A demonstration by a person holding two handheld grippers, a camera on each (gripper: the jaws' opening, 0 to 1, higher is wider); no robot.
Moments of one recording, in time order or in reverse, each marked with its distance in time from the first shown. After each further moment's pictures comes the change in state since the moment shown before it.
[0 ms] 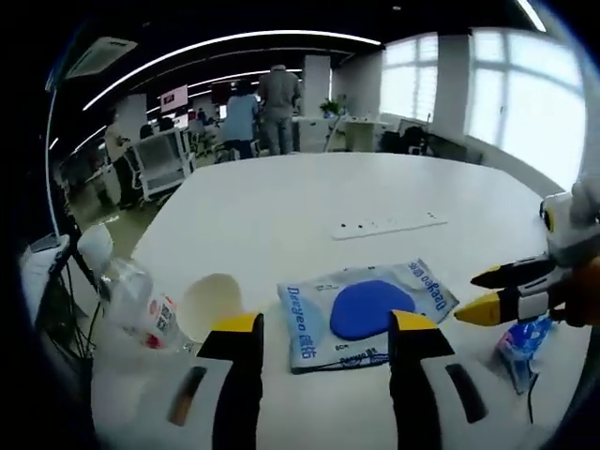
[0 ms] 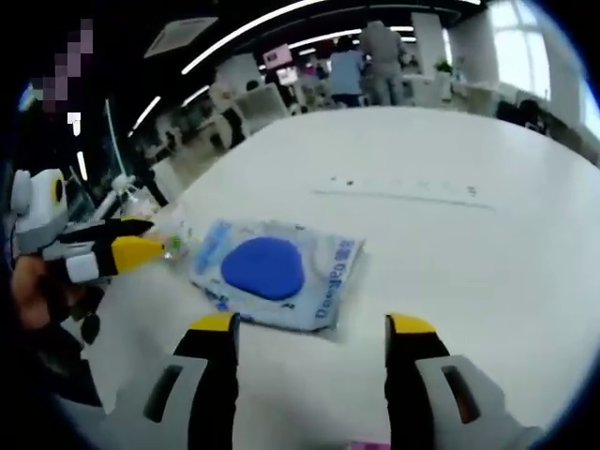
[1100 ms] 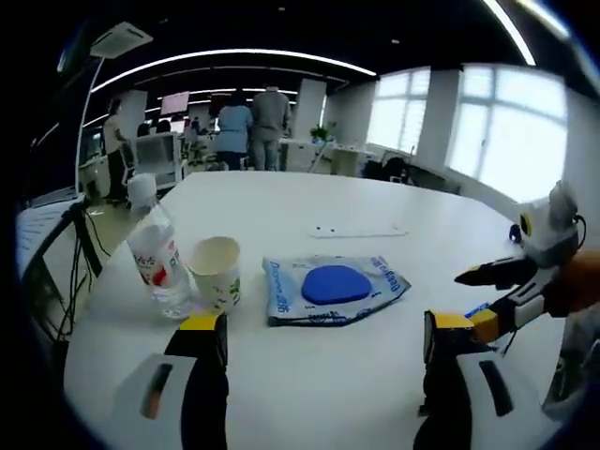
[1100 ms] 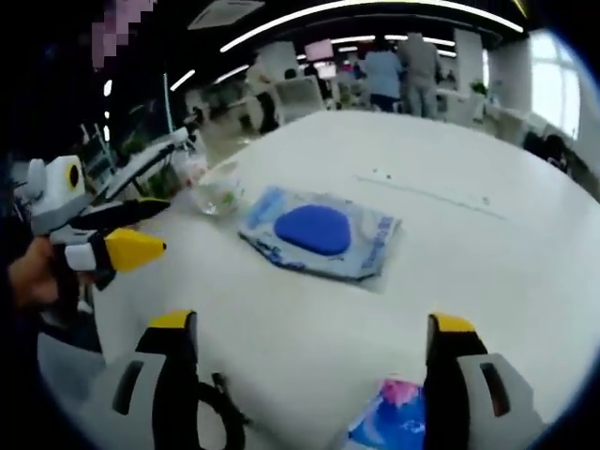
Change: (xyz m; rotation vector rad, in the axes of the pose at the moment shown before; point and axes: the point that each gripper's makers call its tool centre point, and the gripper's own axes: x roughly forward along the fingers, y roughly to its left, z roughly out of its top) left arm -0.070 -0.014 -0.038 -0.087 -0.110 -0.105; right arm -0.052 0.041 -0.037 -0.174 0.035 0.058
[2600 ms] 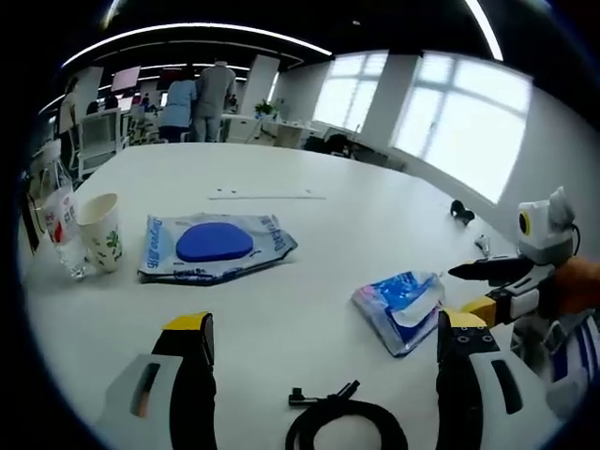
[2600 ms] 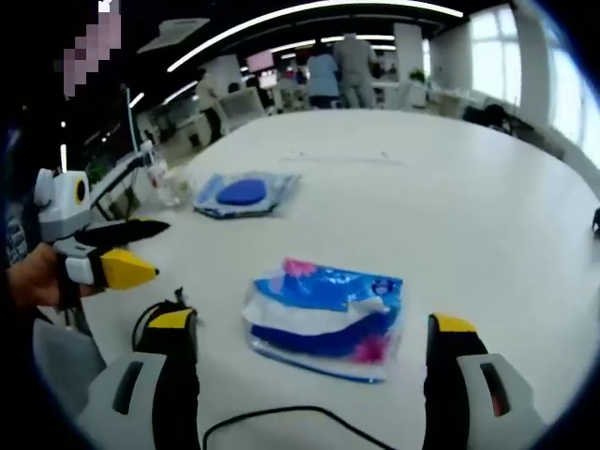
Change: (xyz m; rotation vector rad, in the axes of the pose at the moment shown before) left arm 0.017 -0.137 -0.057 0.008 0.126 -0.264; right arm -0.106 -0.066 -0.095 0.190 -0.049 -0.207
